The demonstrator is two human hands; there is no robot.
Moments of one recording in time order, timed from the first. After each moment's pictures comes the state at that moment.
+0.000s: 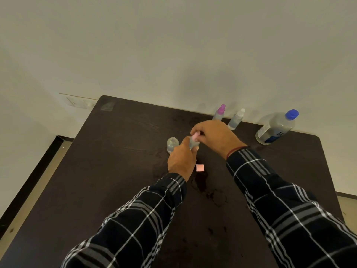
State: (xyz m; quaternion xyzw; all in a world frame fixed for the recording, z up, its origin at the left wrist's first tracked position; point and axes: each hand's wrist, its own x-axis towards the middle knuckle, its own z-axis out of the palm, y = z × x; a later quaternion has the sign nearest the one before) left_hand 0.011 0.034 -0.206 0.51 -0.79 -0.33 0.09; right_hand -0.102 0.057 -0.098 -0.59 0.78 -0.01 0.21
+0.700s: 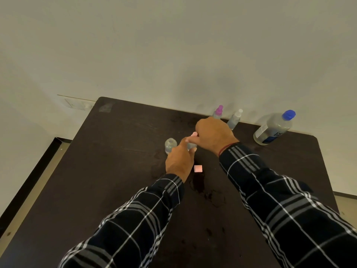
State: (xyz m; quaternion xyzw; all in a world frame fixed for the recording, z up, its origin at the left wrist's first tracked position) left_hand 0.010 0.030 -0.210 0.53 -0.78 -0.33 0.06; right_hand -0.093 0.051 -0.089 -0.55 0.82 0.07 0.13
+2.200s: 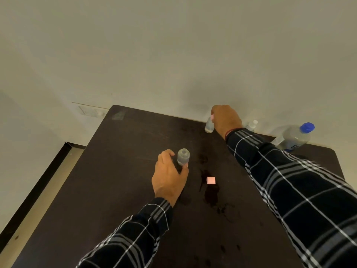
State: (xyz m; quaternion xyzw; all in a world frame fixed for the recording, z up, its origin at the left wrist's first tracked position) left_hand 0.090 0.024 -0.201 0.56 -0.74 -0.32 0.21; right_hand -0.133 -0.009 -0.097 -0.48 0.87 -0.03 0.10
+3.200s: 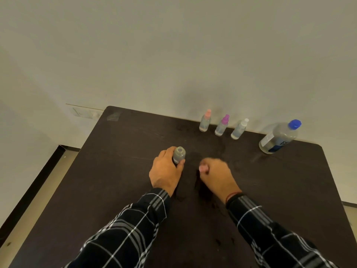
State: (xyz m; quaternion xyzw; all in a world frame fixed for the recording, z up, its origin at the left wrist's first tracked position) left_hand 0.080 0.011 -0.196 0.53 -0.78 -0.30 0.13; right_hand -0.055 0.114 -0.158 -0.42 0.86 -0.13 0.26
